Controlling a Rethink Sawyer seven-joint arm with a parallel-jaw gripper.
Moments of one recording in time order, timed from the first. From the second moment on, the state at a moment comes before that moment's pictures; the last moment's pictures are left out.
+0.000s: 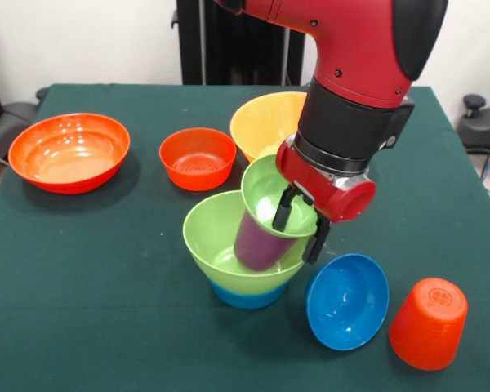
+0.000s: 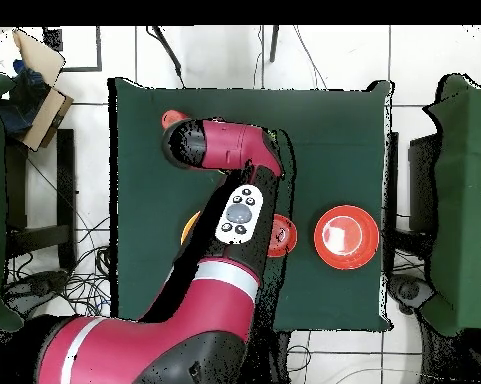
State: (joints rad) arm 0.07 -0.26 -0.35 1.11 0.16 0.59 2.64
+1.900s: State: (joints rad) arm -0.07 -0.32 -0.24 1.14 -0.05 0.57 2.64
